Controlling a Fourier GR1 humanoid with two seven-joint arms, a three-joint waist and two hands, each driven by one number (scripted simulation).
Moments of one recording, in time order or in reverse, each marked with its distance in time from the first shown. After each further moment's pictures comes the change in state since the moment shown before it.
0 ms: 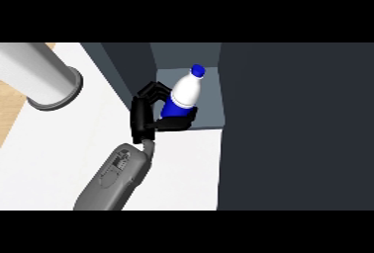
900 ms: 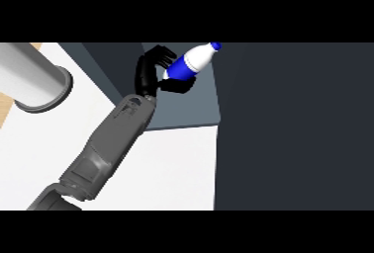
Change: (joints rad) left arm -0.491 0.022 0.132 0.682 -0.090 -0.054 -0.141; right arm -0.021 -0.013 -0.014 0.027 -0.008 0.012 -0.009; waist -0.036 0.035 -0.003
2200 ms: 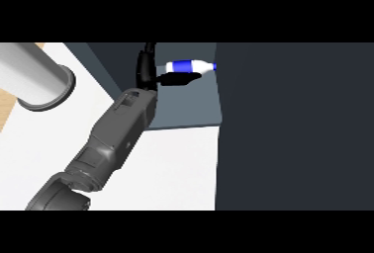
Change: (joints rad) left arm -0.108 -0.031 0.226 0.189 0.114 -0.190 -0.317; right arm 0.056 -0.007 0.013 -0.027 0.017 0.005 -0.044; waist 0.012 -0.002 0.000
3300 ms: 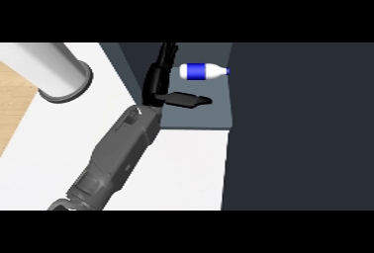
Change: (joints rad) left arm 0.218 -0.022 -0.180 -0.348 0.112 -0.274 -0.032; right arm 0.051 0.015 0.021 -0.048 0.026 -0.058 0.022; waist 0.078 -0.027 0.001
